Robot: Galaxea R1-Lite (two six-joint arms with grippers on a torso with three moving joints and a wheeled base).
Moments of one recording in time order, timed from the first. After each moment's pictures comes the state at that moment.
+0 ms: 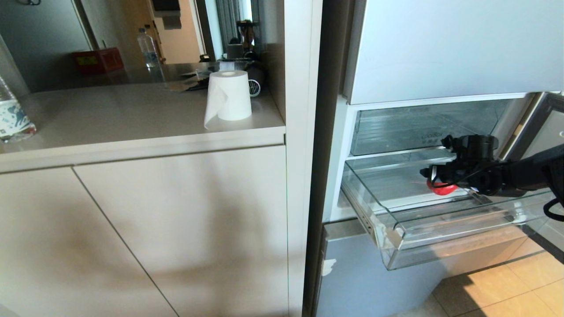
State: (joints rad) left arm 0.00 0.00 0.00 0.01 0.00 0.00; right arm -0.16 2.37 -1.61 -0.35 -0.08 -0.03
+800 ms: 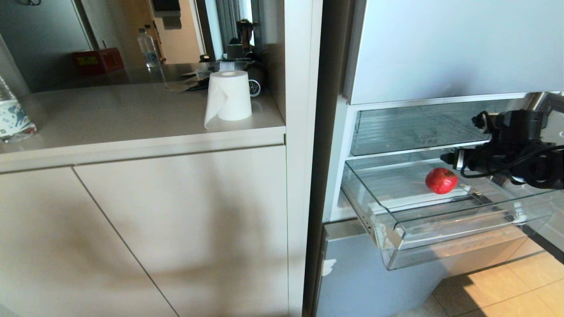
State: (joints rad) left arm 0.00 0.00 0.00 0.01 0.00 0.00; right arm -0.16 2.00 -1.30 -0.35 -0.08 -0.02
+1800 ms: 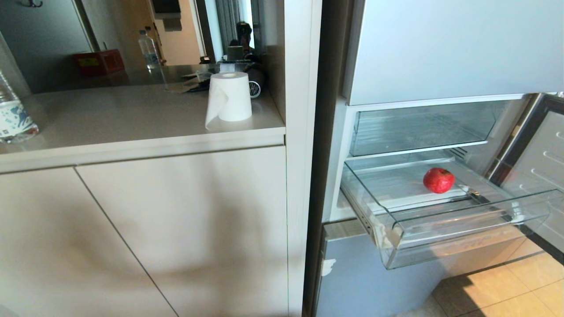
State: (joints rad) left arm 0.00 0.00 0.00 0.01 0.00 0.00; right arm 0.10 0.56 -0.16 -0.25 -0.11 -0.06
